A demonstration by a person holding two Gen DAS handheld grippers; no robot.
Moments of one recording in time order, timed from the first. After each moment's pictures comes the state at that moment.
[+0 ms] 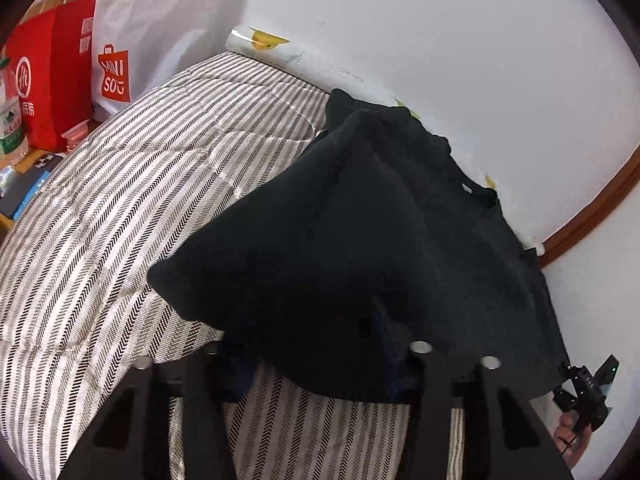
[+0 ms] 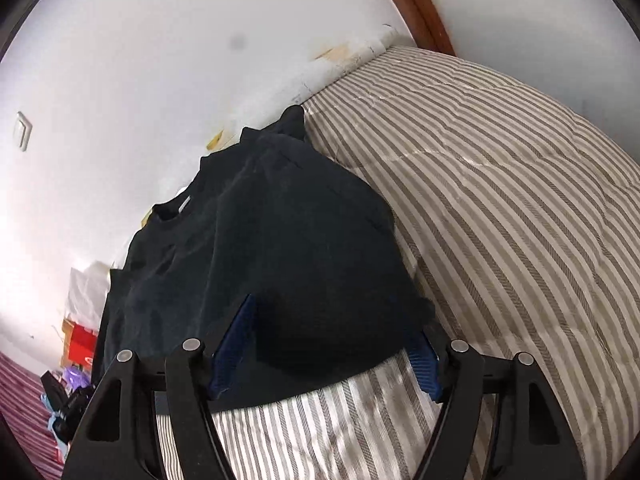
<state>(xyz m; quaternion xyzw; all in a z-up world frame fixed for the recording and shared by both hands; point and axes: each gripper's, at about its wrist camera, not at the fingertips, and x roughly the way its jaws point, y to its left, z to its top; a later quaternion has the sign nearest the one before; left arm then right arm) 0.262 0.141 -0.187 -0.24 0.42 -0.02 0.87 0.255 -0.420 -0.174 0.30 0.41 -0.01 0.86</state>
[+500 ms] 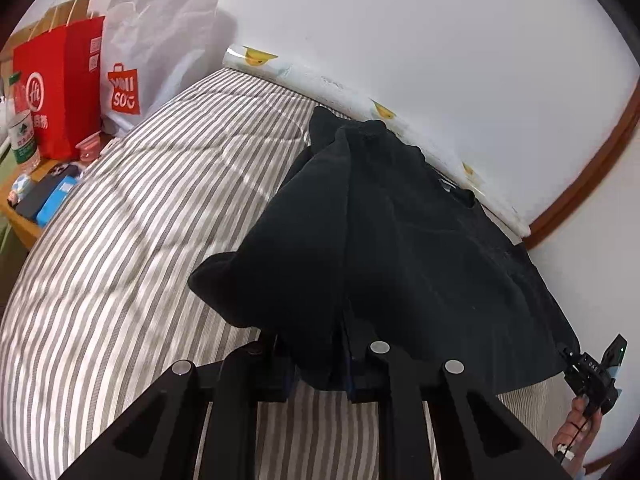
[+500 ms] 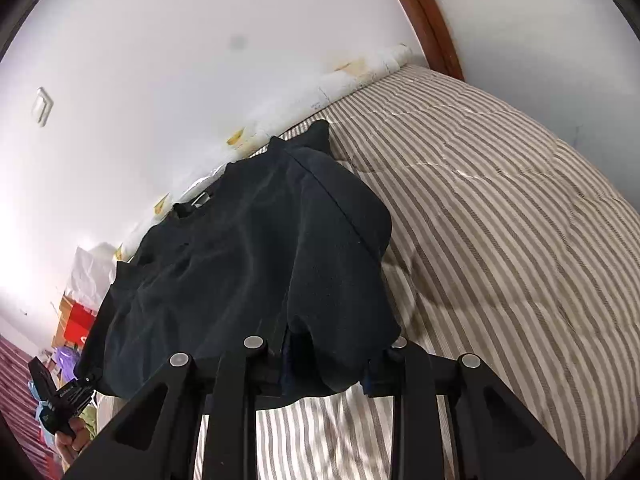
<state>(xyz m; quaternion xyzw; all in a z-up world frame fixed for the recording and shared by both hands) 0.206 0.133 -0.162 -0.22 0.41 -0.04 0.88 0.217 -0.411 -0.142 0.27 0.41 0.00 0.87</state>
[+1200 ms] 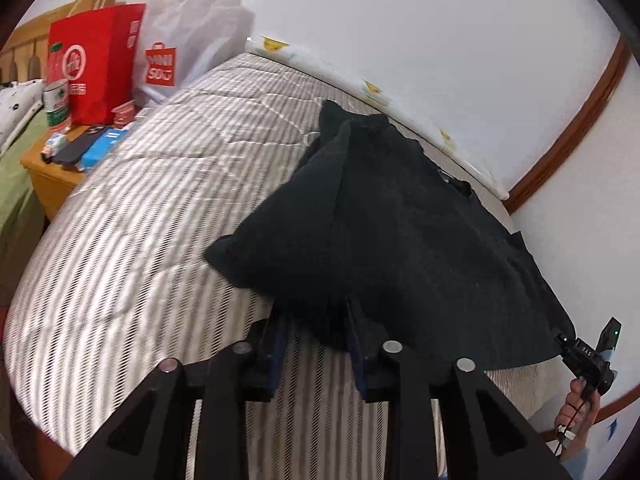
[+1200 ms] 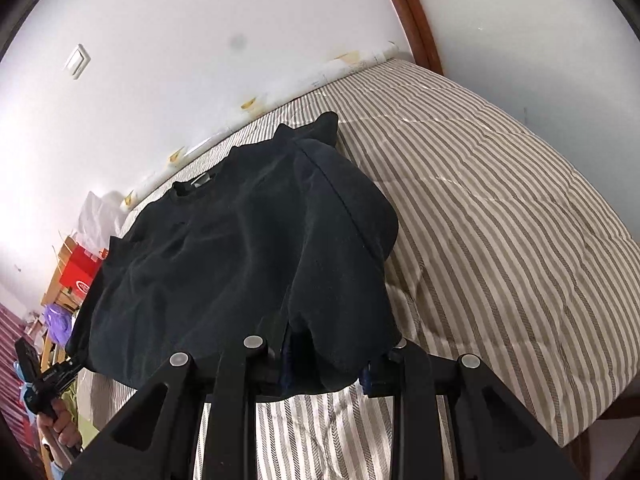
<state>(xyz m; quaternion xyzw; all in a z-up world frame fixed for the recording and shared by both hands) 0.082 0.147 -0.168 -0.21 0.41 -0.05 0.88 0.110 -0.403 -0.135 0.22 0.42 0.00 0.88</state>
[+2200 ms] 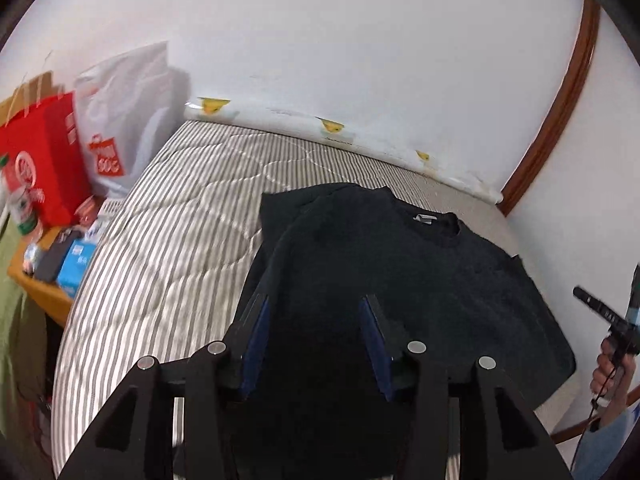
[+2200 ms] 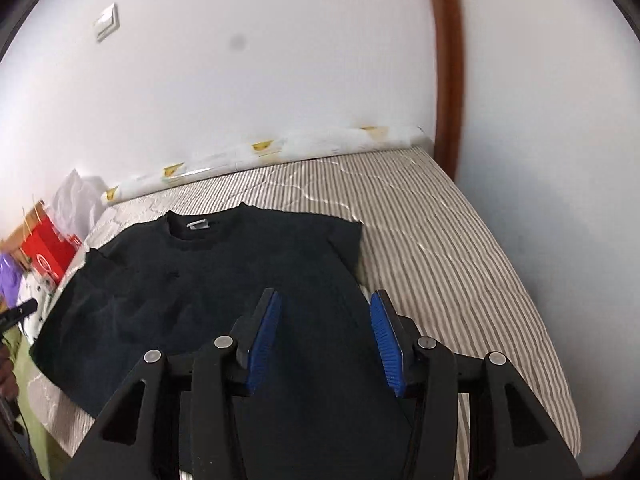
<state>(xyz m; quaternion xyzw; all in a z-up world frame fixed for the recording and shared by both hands) 0.182 0.111 -0.102 -0.11 0.39 -0.08 0.91 0.185 -0.372 -0.053 0.06 0.39 -0.02 0.92</state>
